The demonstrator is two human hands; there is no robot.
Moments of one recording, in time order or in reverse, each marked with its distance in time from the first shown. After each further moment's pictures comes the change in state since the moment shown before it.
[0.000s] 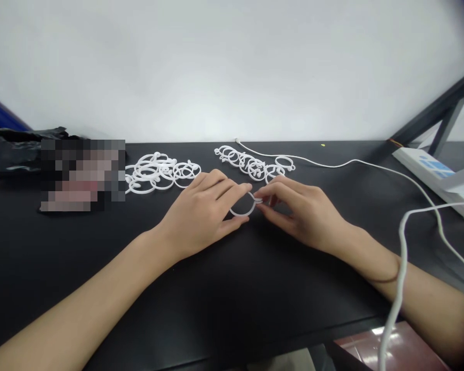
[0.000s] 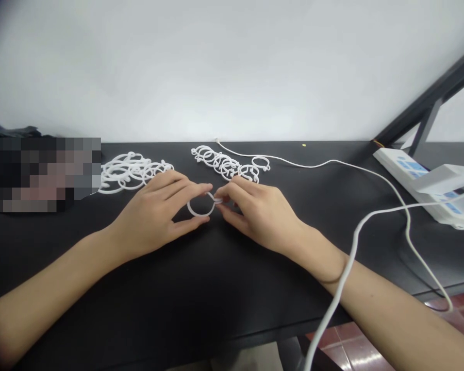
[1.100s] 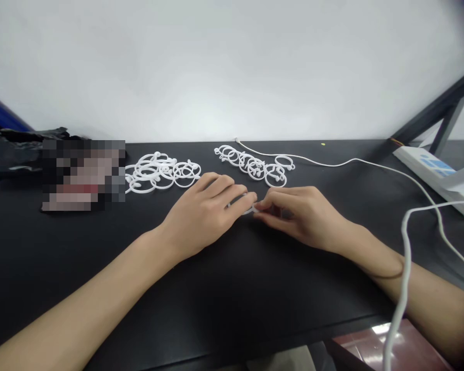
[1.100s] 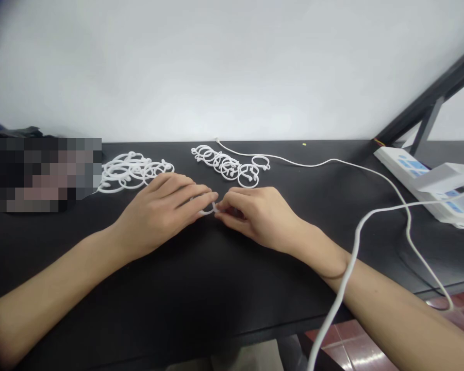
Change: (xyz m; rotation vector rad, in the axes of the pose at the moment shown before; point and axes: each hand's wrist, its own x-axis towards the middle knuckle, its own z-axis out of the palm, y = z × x) left_hand 0.001 0.000 0.000 0.246 0.020 0.198; right_hand 0.001 0.001 -0.004 0.163 -0.145 0.020
